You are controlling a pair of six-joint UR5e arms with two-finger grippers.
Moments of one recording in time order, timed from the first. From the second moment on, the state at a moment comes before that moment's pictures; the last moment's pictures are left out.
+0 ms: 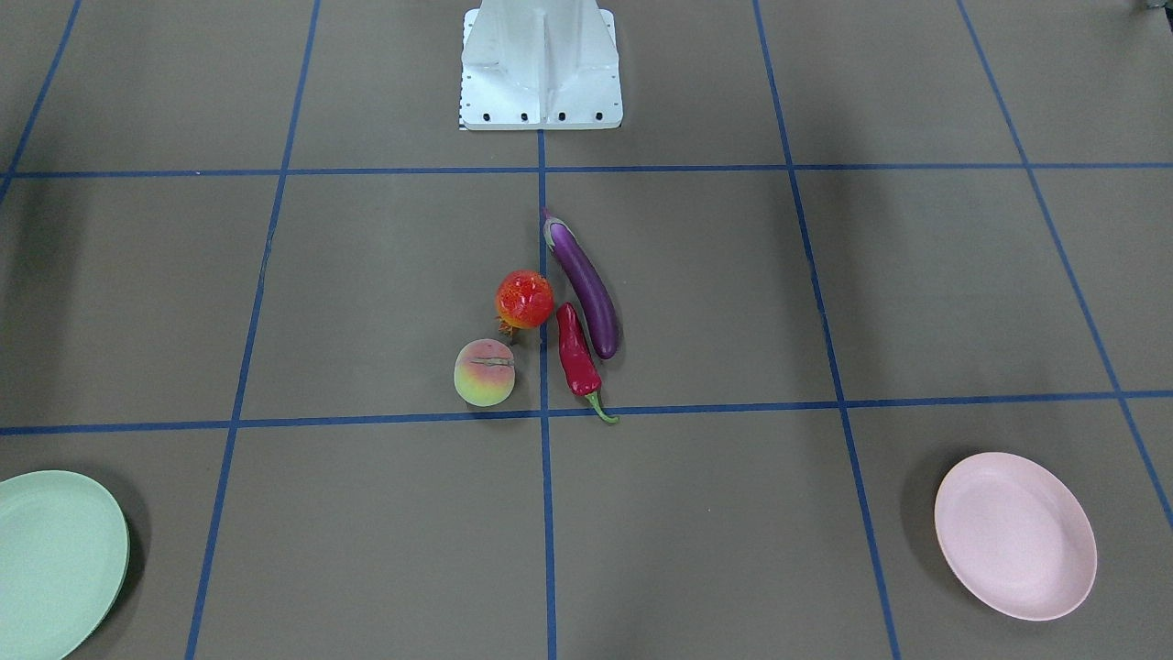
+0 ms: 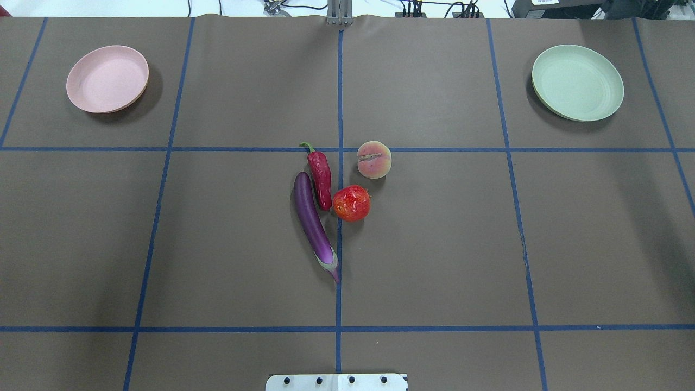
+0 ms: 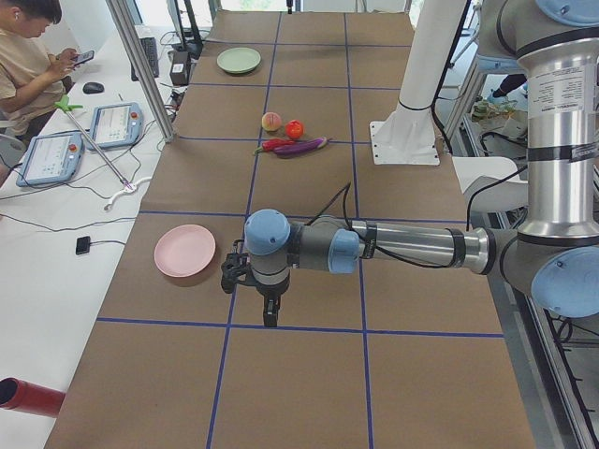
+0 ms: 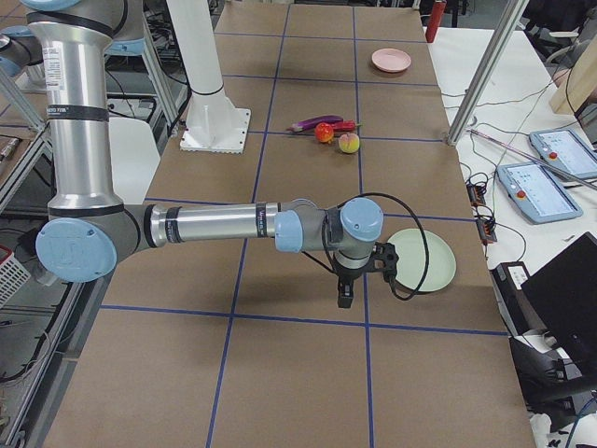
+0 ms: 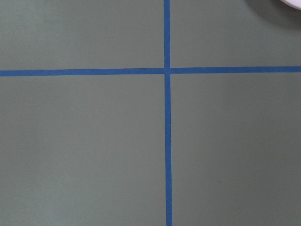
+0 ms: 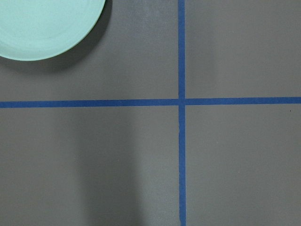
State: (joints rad) left arm -1.54 -1.46 -1.75 -1.59 -2.35 -0.06; right arm 1.50 -1.56 1.64 -1.59 2.36 0.12
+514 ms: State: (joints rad) left arm -1.54 -1.46 -1.76 -1.60 -2.52 -0.12; right arm 1.50 -1.55 1.64 -1.56 2.35 0.12
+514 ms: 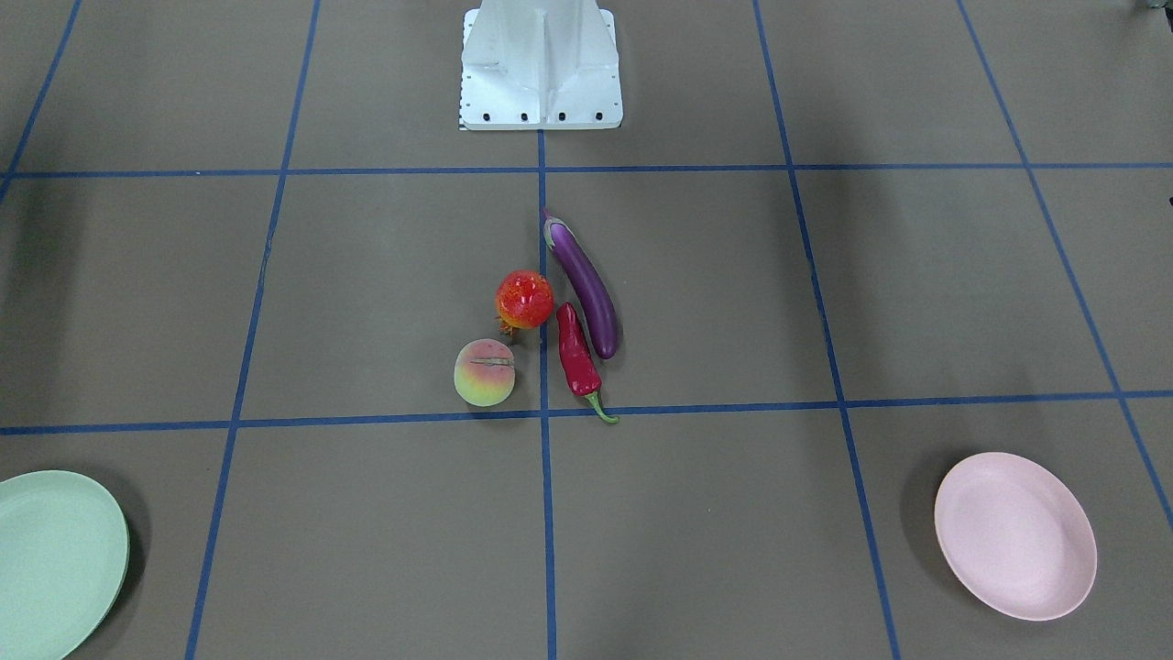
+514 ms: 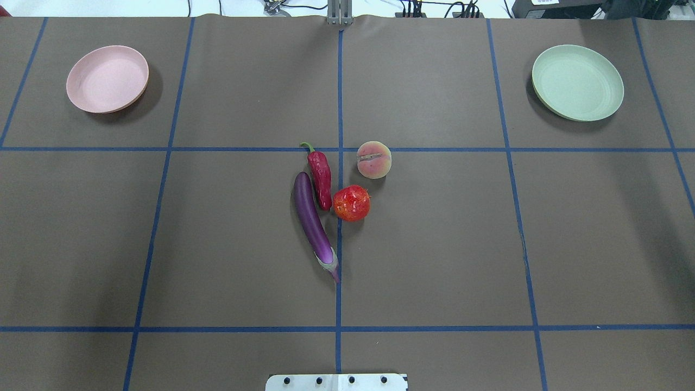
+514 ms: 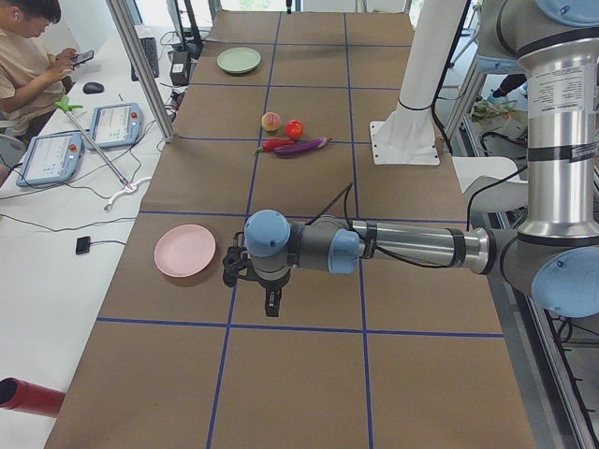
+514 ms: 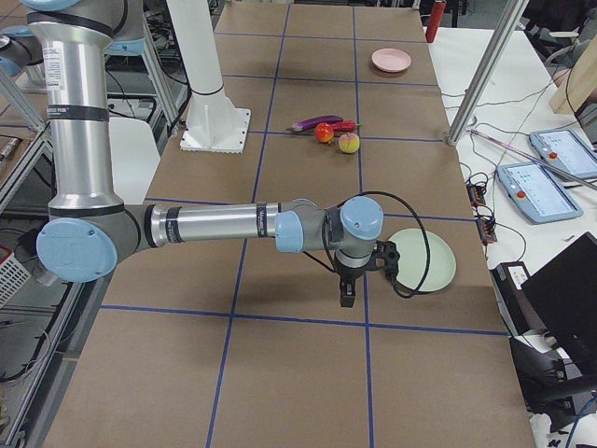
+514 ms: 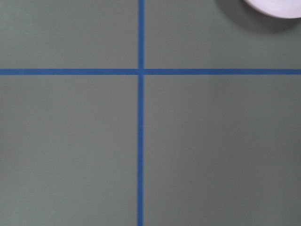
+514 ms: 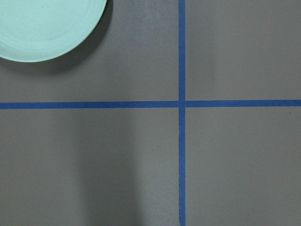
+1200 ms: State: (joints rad) left arm -1.25 -1.62 -1.79 -1.86 -2.56 -0.75; right arm 1.47 -1.55 1.64 -1.48 2.36 0.12
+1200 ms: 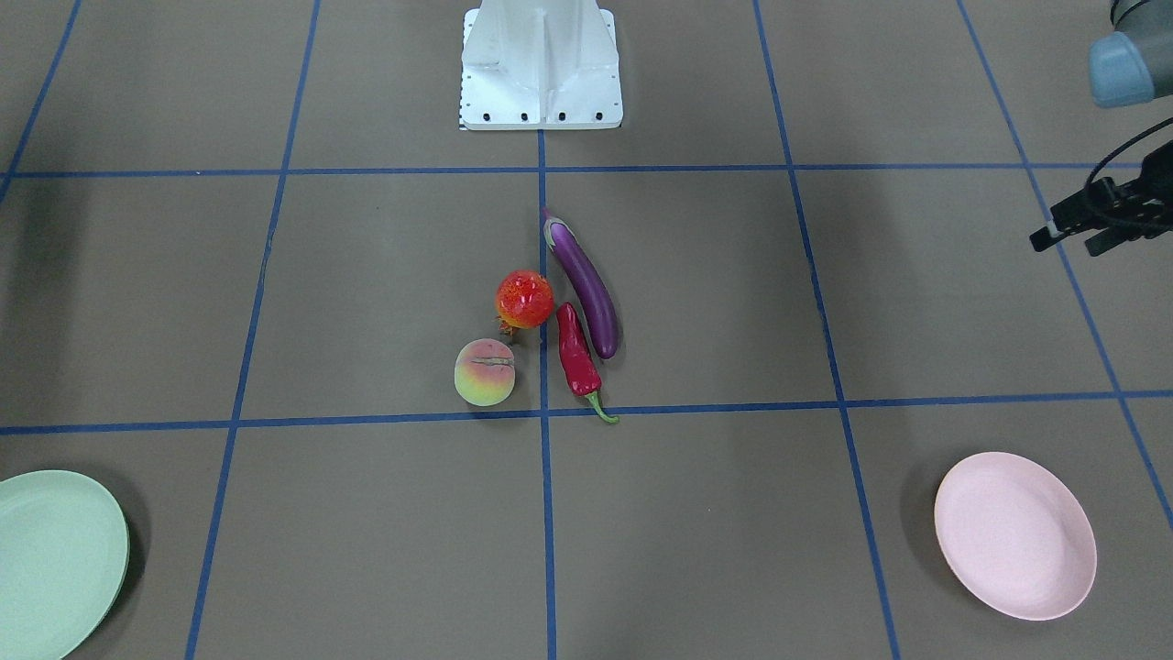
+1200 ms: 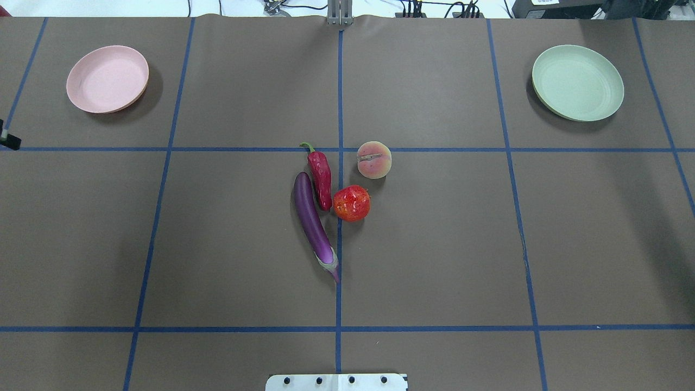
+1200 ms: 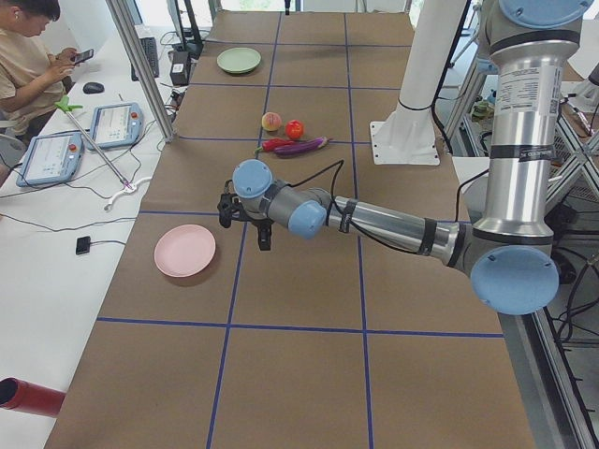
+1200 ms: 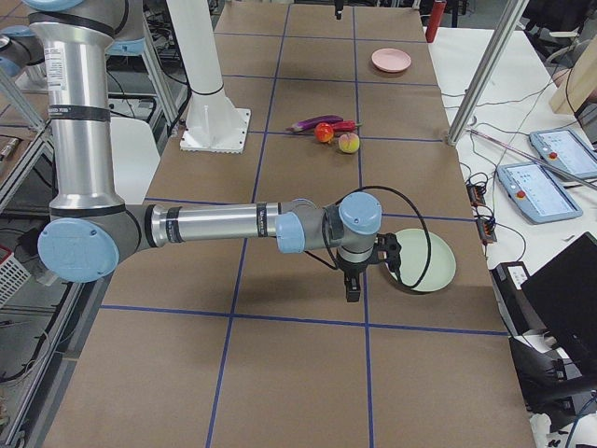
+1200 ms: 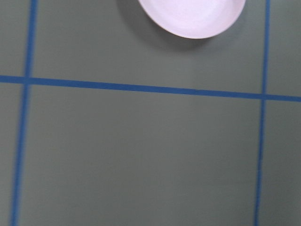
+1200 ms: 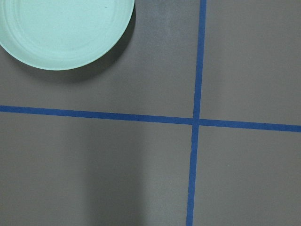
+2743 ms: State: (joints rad) left arm -0.62 -2.28 -1.50 -1.75 -2.05 -1.42; right arm 1.30 -1.49 1.67 -1.33 2.38 0.25
